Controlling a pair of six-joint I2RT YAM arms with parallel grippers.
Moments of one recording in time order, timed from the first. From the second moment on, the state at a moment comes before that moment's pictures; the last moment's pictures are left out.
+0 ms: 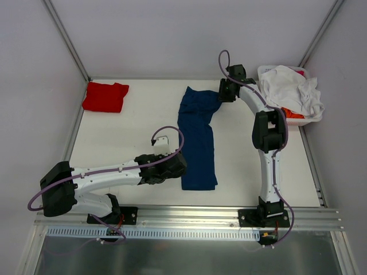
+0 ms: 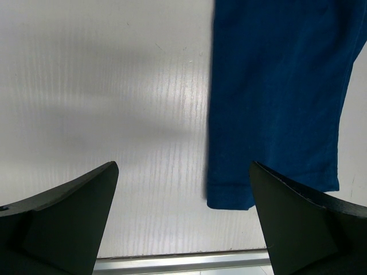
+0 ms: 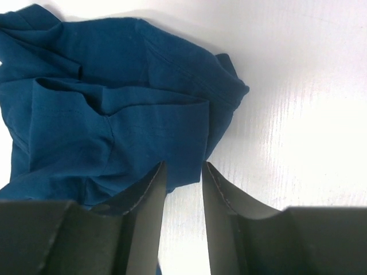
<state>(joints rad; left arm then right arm) -1.14 1.29 0.82 -0.64 -0.56 -1.19 0.22 2.36 2.08 -0.62 -0.12 0.30</state>
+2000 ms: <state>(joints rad) -1.14 1.24 0.80 -0.64 -0.56 -1.19 0.39 2.22 1.98 -0.56 -0.12 0.28</state>
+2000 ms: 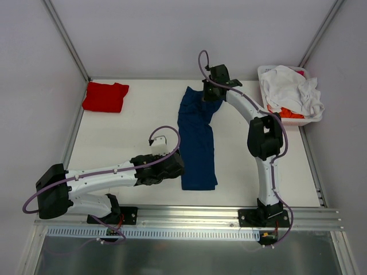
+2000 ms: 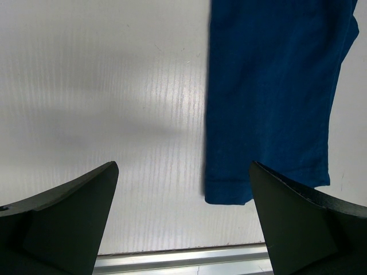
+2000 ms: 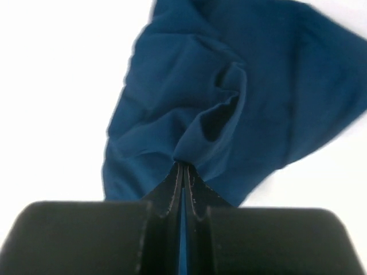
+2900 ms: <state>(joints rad) -1.15 1.24 0.79 -0.64 -0.56 -1.20 0.40 2.36 2.13 -0.63 -0.09 0.26</state>
